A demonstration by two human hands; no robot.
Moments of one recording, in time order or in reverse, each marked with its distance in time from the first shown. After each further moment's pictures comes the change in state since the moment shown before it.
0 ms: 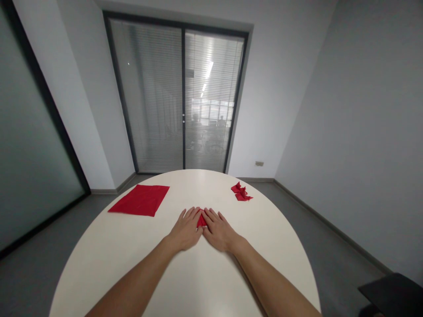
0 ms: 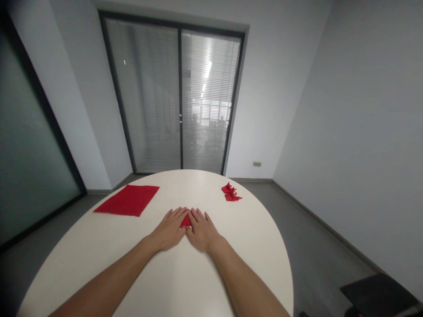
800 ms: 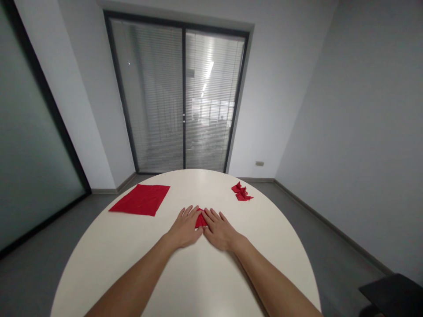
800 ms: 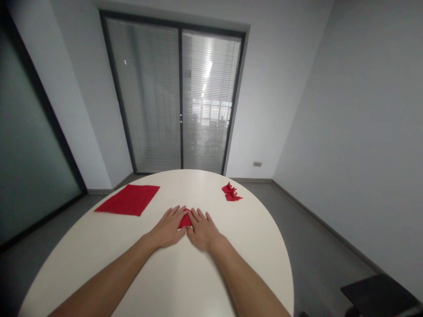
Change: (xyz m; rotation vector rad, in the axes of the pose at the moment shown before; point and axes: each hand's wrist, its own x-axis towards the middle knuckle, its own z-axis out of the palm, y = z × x) left_hand 0.000 -0.005 -0.005 -0.091 0.012 -0.019; right_hand -0.003 -0.002 -0.008 -0.005 -0.053 0.012
